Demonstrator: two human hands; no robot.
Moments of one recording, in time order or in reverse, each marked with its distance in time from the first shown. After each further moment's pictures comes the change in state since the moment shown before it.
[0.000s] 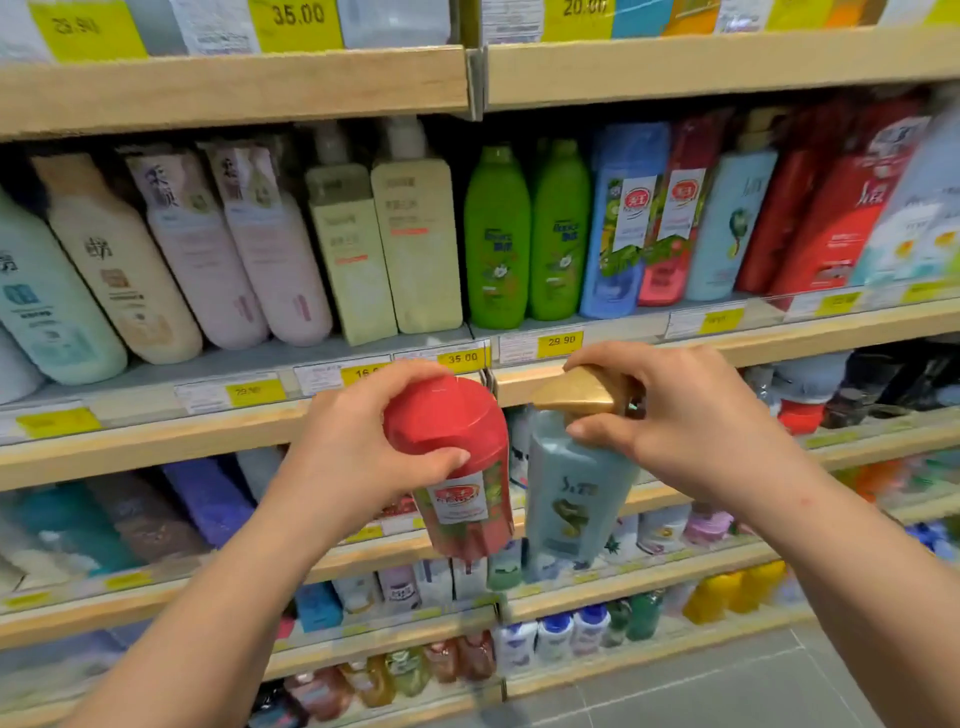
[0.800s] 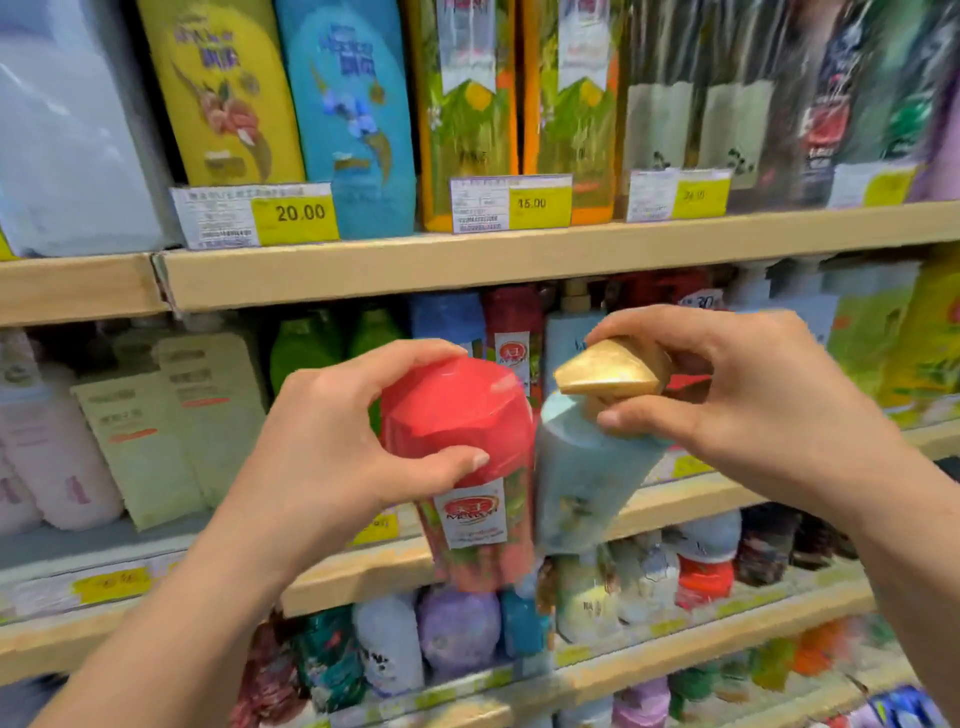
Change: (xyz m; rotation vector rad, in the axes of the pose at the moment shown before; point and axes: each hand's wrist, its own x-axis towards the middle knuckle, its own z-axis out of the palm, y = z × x) left_hand 0.140 0.152 0.089 0.027 0.183 0.389; right_hand 0.043 0.158 -0.154 0.071 0.327 -0.245
